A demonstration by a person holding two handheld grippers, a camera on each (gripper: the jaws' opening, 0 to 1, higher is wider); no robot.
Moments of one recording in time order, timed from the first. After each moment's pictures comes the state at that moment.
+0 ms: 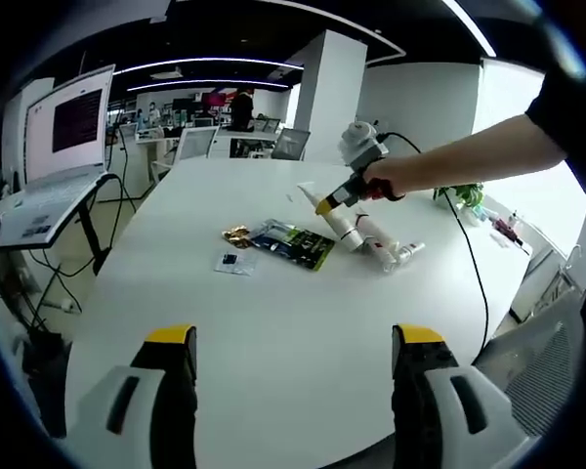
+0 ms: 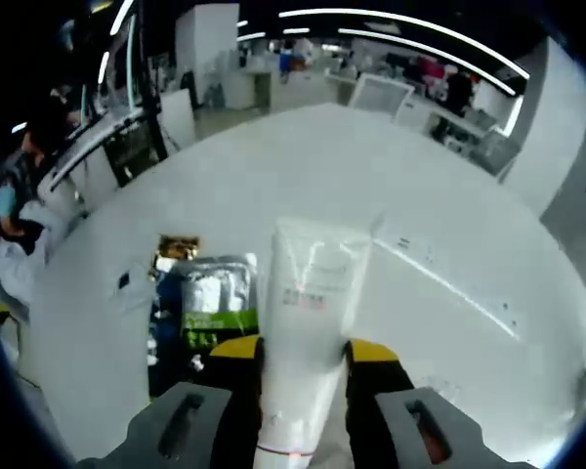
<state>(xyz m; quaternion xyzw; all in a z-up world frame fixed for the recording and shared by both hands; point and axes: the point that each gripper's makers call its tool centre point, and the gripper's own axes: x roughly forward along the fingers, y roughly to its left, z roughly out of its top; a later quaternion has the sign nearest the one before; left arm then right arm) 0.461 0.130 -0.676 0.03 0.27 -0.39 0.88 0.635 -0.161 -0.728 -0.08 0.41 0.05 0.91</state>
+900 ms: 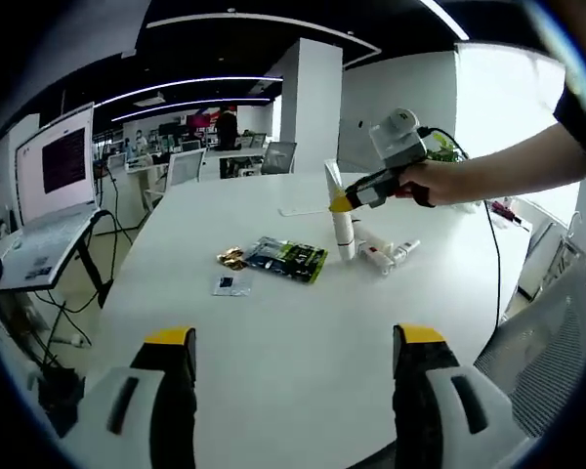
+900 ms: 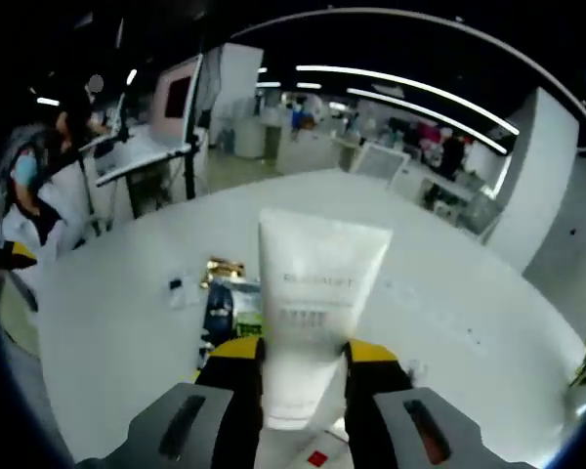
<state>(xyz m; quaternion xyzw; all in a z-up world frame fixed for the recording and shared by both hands) 0.458 0.119 -0.661 0.08 0.22 -0.41 0.88 0.575 -0.132 -0.666 -0.12 0.29 0.06 0.95</state>
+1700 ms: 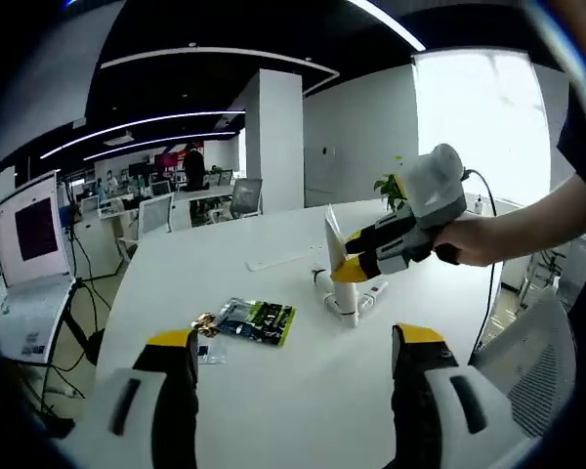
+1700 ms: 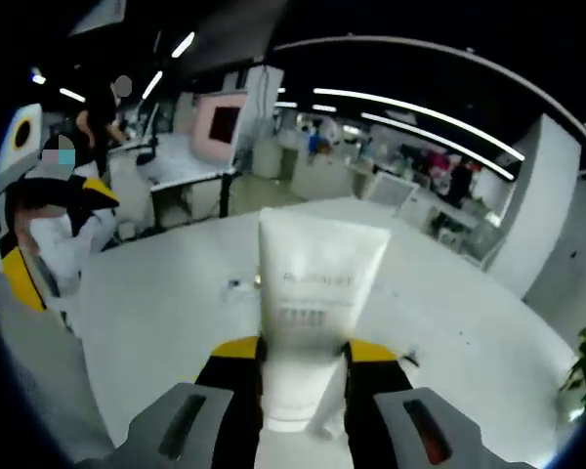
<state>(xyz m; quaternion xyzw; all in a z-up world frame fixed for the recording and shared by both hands) 0.445 0.065 -0.574 0.08 0.14 -0.48 0.87 0.481 -0.086 -0.622 -0.14 0.25 0.09 0.95</state>
